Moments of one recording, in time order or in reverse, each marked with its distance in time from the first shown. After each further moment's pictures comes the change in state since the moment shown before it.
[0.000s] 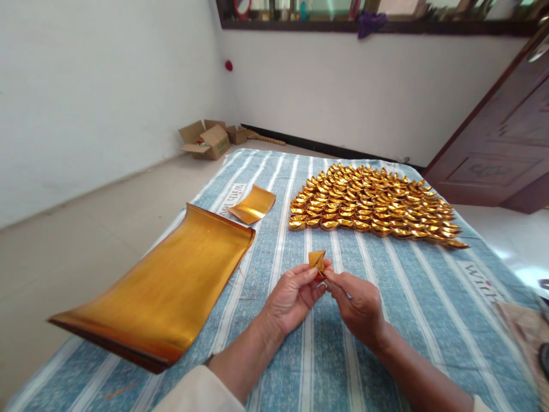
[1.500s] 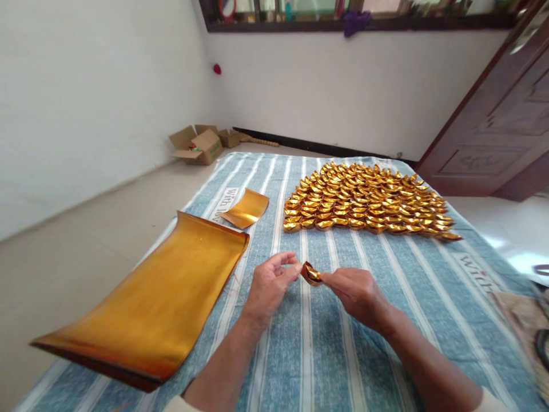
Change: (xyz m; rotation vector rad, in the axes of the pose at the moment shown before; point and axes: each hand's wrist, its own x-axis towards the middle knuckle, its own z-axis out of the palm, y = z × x) left_hand -0.012 0.033 0.005 0.768 0.353 0.315; right_hand 0.005 0.028 -0.016 -0.183 -0.310 -0.167
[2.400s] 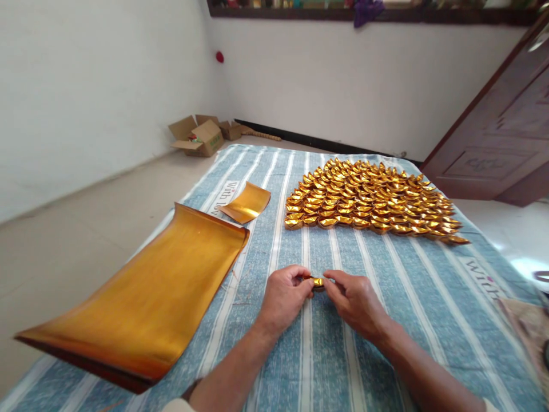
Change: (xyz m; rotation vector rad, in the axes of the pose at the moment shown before) left_hand -0.001 -0.024 0.017 0.250 -0.071 0.038; right_hand -0.001 -0.017 0.014 0.253 -0.104 0.571
